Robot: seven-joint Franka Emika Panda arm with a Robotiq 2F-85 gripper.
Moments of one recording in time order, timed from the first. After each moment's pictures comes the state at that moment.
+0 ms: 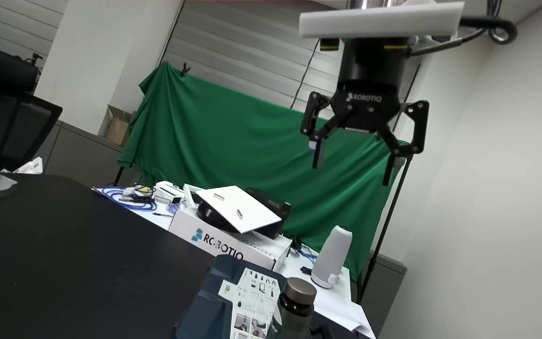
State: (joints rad) arm -0.26 -0.09 -0.48 -2.22 -0.04 2.45 -0.45
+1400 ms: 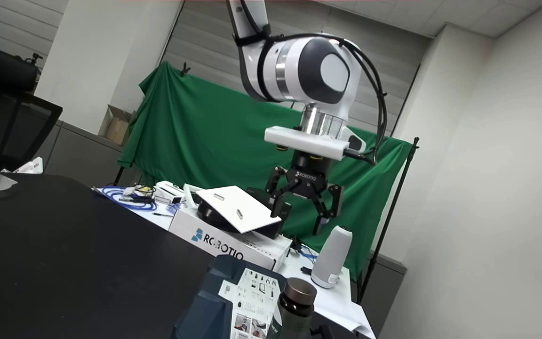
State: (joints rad) arm -0.31 0.41 -0.24 -1.83 0.07 2.36 -0.29
